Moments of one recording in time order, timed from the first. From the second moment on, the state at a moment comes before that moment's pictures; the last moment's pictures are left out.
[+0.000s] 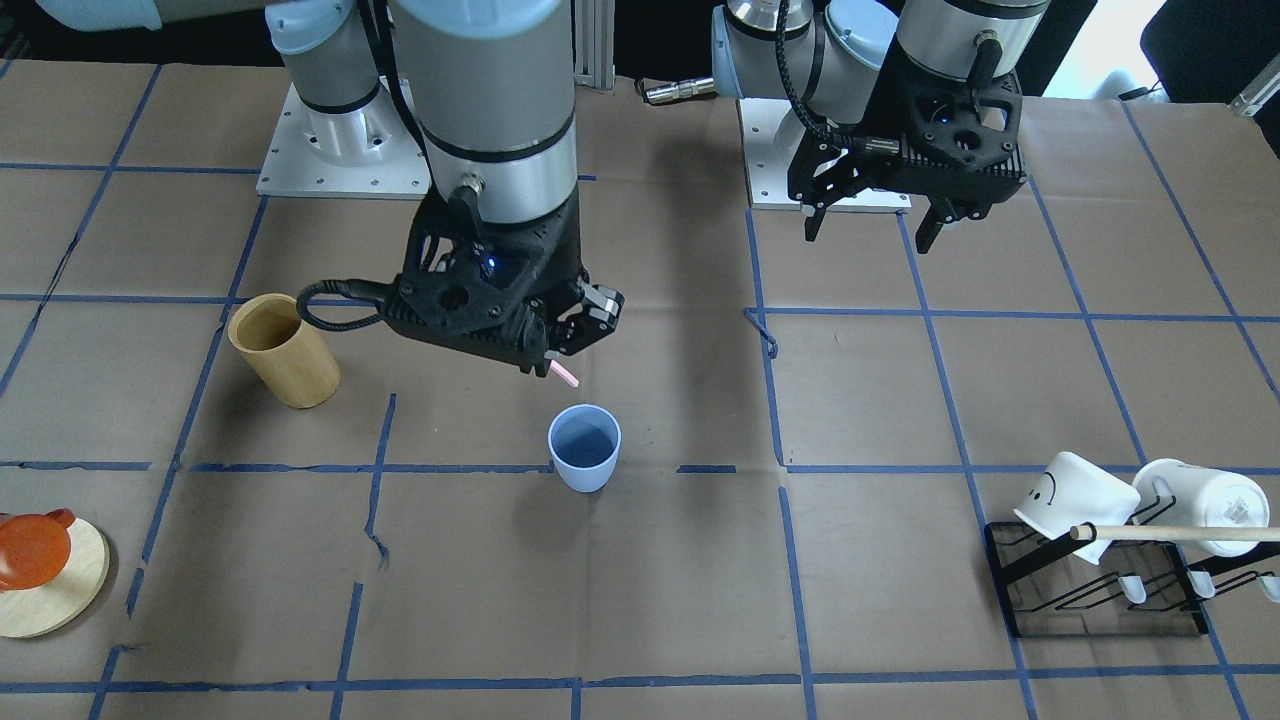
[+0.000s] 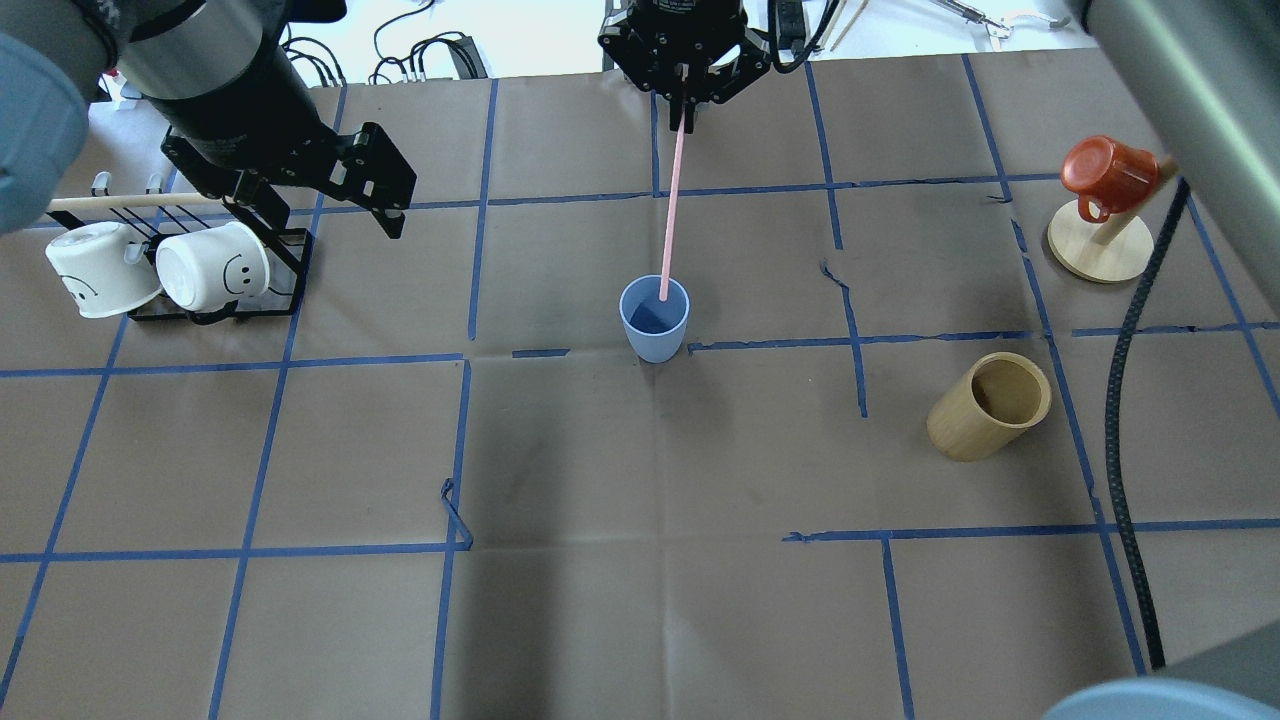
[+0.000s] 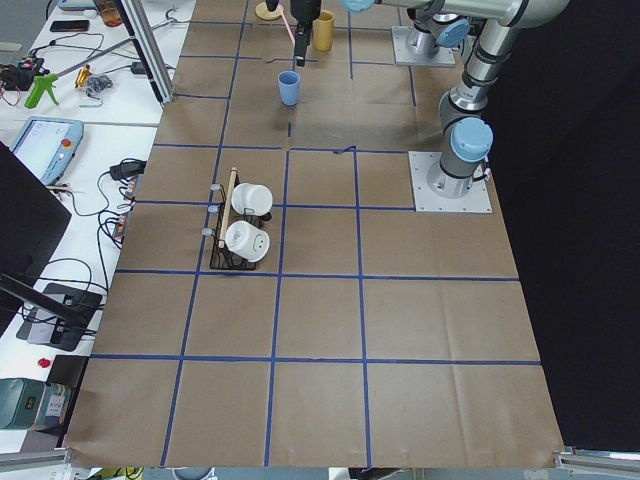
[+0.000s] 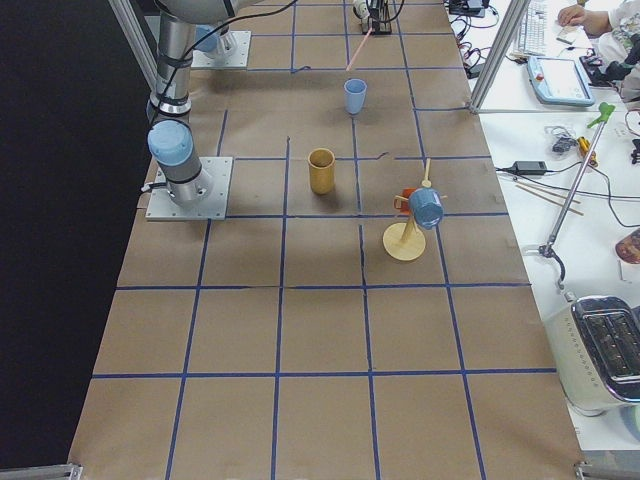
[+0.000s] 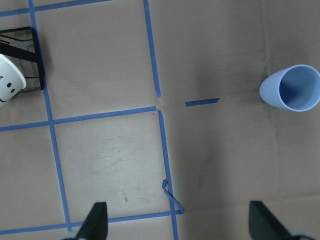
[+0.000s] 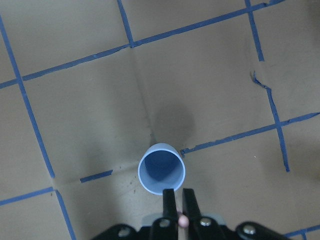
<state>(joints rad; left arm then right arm) -1.60 -1.55 -1.52 -1.59 1.58 0.08 1.90 -1.13 1.02 -1.52 -1.58 0.60</state>
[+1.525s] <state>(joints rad) -1.60 -1.51 -1.55 -1.60 1.58 -0.01 1.91 -1.03 1.18 -1.70 -1.57 0.60</state>
